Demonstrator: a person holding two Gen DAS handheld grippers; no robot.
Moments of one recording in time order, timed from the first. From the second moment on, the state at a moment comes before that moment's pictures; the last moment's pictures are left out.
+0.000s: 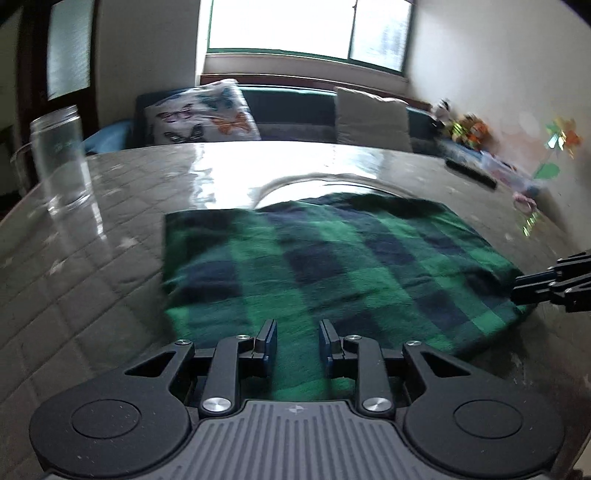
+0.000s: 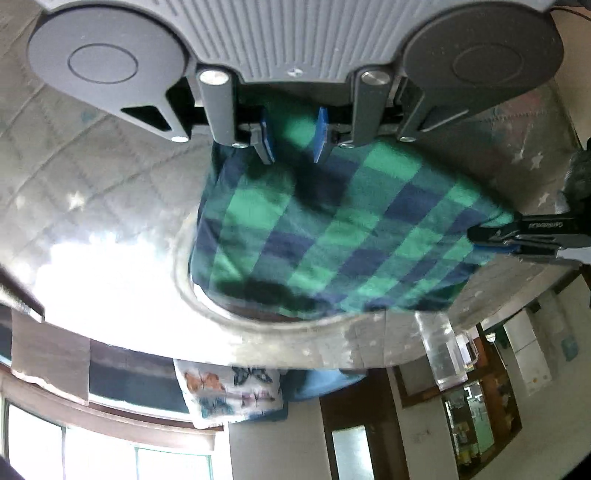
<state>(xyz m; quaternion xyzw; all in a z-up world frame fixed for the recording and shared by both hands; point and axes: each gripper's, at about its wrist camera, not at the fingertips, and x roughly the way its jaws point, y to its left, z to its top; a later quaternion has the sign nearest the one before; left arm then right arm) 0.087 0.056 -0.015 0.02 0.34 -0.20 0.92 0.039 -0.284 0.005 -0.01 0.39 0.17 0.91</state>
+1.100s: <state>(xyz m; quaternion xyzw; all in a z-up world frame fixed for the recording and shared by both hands) 0.206 0.085 -0.012 0.01 0.36 -0.08 0.93 0.186 -0.310 -0.014 0.03 0.38 0.11 0.92</state>
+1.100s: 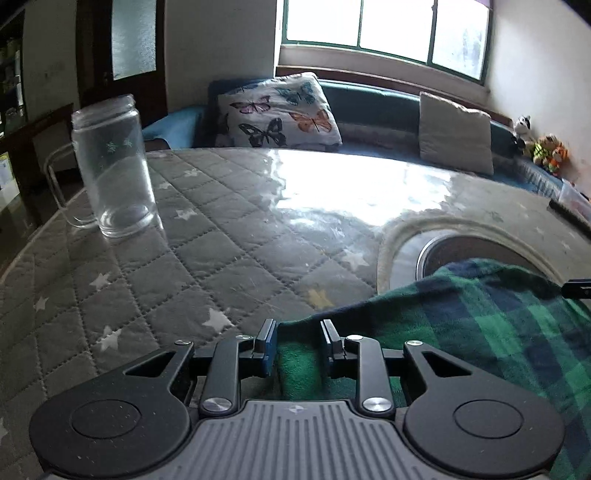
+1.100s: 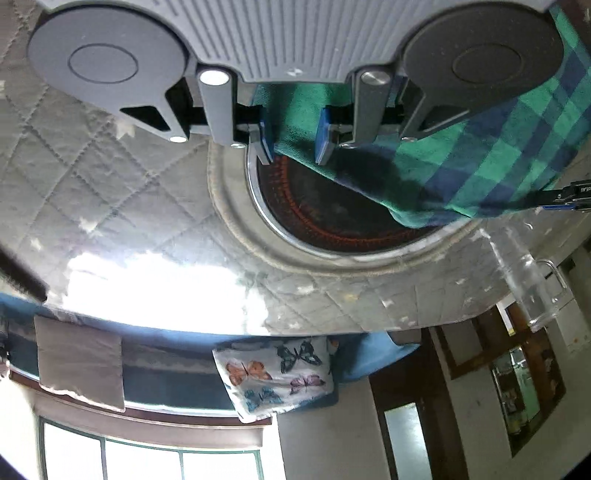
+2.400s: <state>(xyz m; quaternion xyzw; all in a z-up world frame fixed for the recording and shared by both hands) 0.093 0.108 0.021 -0.05 0.30 -0.02 0.95 0.045 -0.189 0.044 -0.09 0.30 0.26 0.91</state>
